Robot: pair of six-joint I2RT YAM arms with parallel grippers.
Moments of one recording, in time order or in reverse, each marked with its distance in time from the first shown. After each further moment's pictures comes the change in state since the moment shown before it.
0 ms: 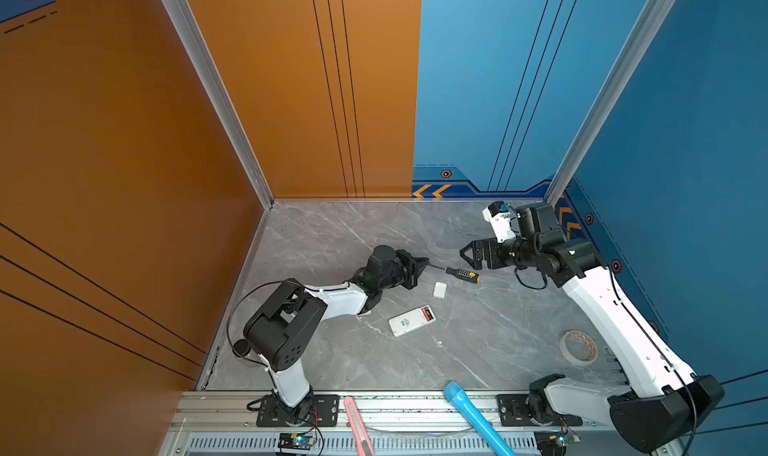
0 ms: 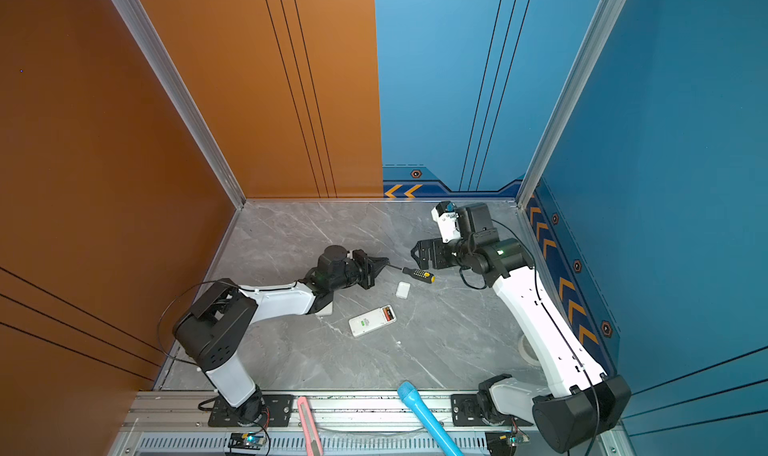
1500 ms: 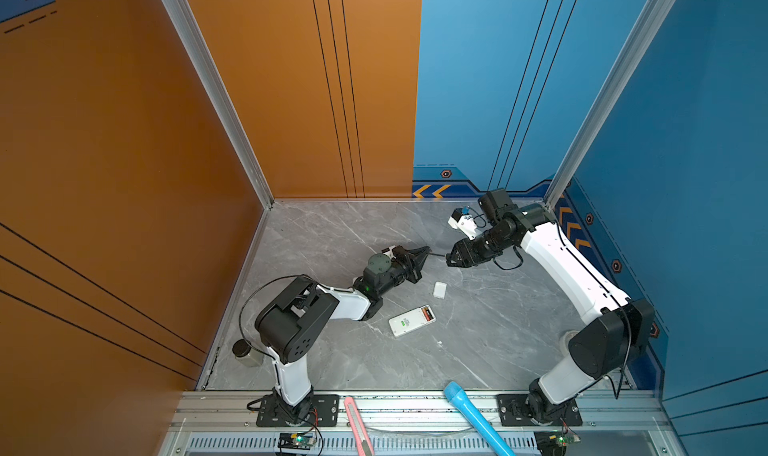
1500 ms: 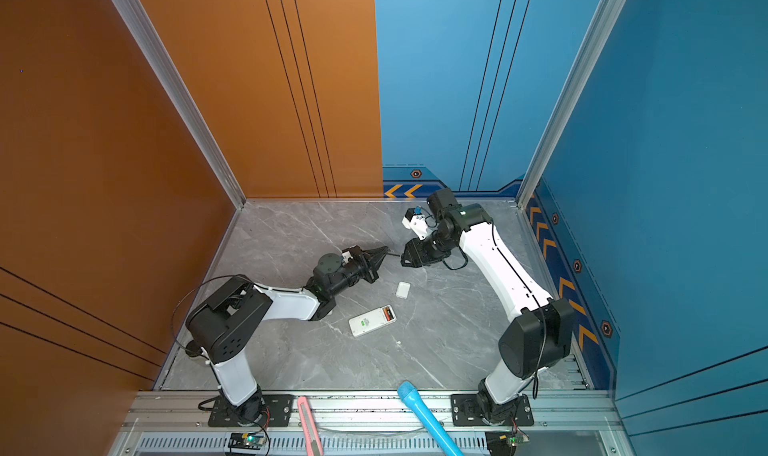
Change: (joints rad) left arm -0.021 0.076 -0.056 0.380 -0.097 -0.112; right arm 0.033 0.354 0.198 -0.290 -0.150 -0.206
